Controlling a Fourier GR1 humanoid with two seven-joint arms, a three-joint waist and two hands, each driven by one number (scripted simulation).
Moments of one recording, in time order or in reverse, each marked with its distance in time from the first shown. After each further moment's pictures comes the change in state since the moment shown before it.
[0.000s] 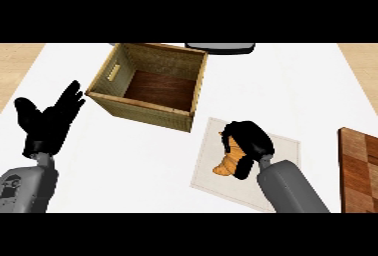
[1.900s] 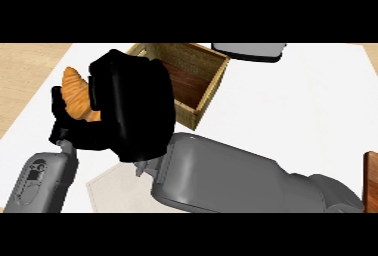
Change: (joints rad) left arm -0.098 -0.038 -0.078 0.073 -0.029 -0.034 0.010; right arm -0.794 0.085 0.438 -0.284 -0.208 -0.623 1.108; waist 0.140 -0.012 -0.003
